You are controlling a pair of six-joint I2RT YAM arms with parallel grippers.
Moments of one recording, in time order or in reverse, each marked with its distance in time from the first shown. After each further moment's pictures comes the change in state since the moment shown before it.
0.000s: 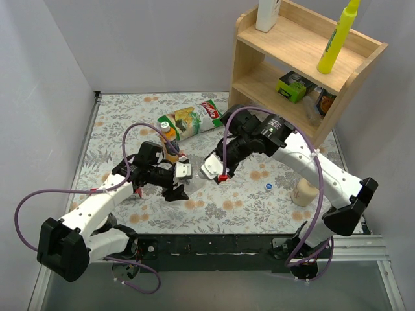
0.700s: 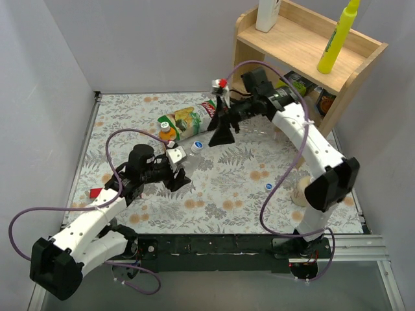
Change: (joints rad) left arm -0.018 -0.147 -0.126 0.392 -0.326 -0.510; right arm -0.336 0.296 0.264 0.175 -0.350 1.041
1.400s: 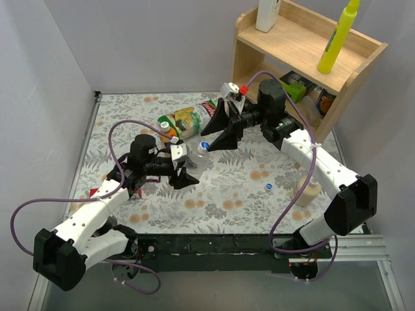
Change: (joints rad) left arm 0.010 0.064 0.111 0.013 0.355 0.053; right arm -0.008 -0.322 -0.599 1.120 -0.292 0.555
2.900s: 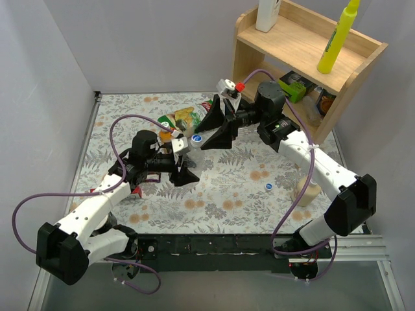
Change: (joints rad) left arm 0.019 0.055 0.050 -0.046 -0.007 -0.074; right arm 0.034 -0.002 0.007 0.137 0.087 0.138
